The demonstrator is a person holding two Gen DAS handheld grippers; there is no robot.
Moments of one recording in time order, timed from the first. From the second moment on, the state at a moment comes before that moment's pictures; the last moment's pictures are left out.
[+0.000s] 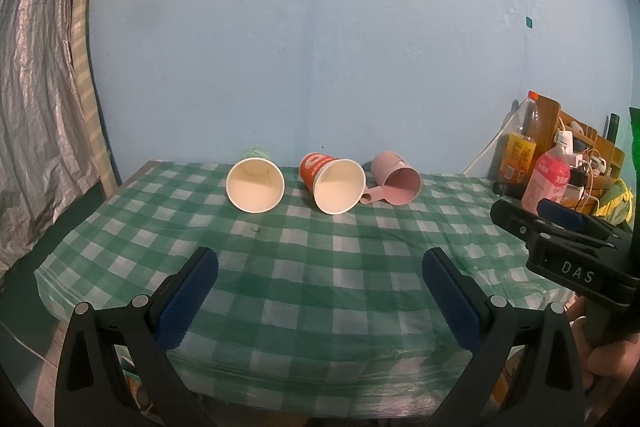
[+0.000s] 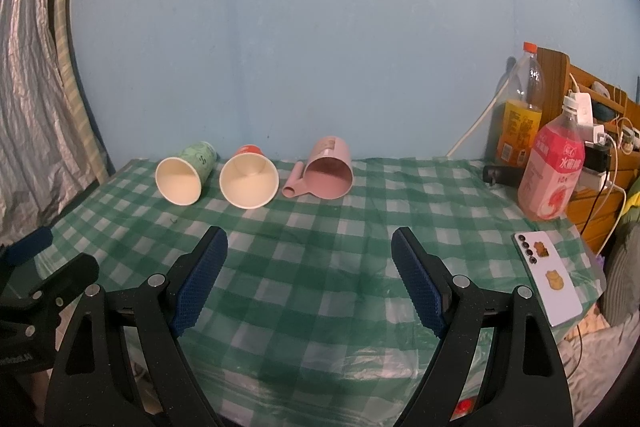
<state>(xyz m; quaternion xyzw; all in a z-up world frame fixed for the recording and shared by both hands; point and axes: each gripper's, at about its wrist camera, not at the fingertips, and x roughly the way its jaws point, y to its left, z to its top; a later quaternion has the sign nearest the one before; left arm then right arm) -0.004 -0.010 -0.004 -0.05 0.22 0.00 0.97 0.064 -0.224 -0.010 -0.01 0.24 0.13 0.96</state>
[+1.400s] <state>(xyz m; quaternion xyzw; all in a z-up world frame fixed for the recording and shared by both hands) -0.007 -0.017 -0.007 -0.06 0.24 0.00 0.97 0.066 -0.224 -0.011 0.00 0.24 0.13 0.96</state>
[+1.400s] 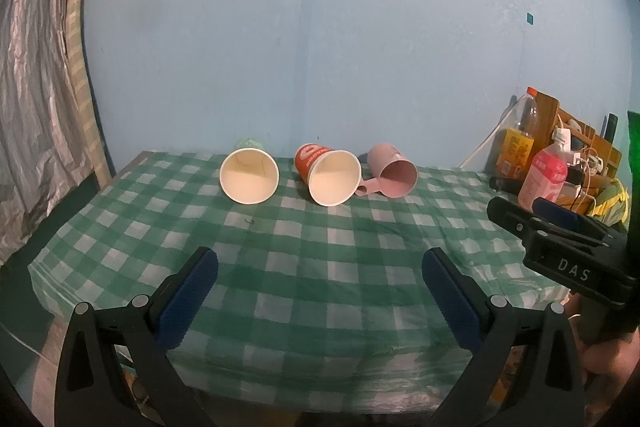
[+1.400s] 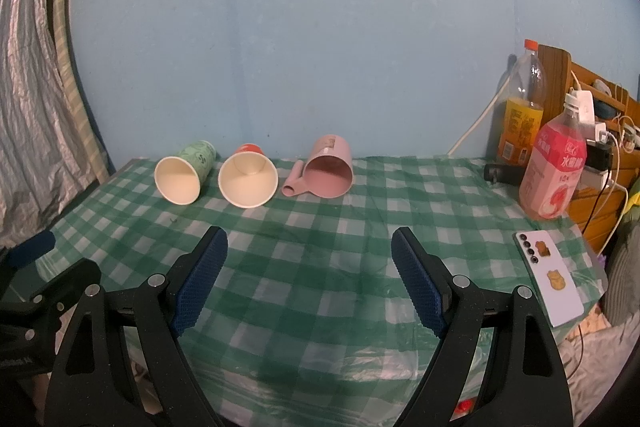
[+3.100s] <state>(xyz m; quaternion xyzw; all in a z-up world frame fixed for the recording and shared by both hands) 0.363 -0.114 -0.007 -0.08 0.55 -0.04 0.83 0.384 -0.329 -0.030 0.18 0.52 0.15 0.82</state>
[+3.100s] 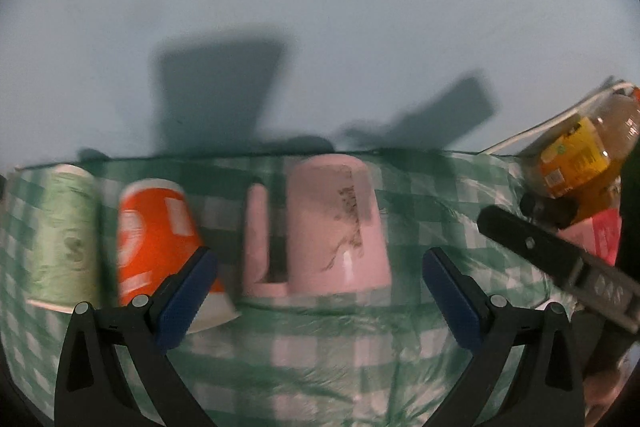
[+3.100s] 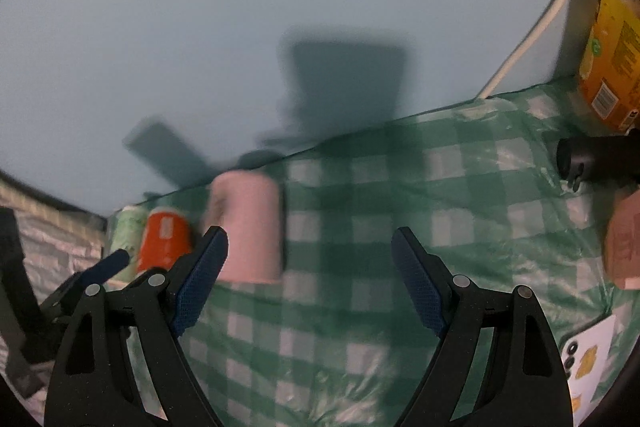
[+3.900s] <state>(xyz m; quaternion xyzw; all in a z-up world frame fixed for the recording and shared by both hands) 0.431 -0.140 -0.068 -0.05 0.61 -0.03 0.79 0.417 -0.353 -0.062 0.20 0.54 0.12 0.81</state>
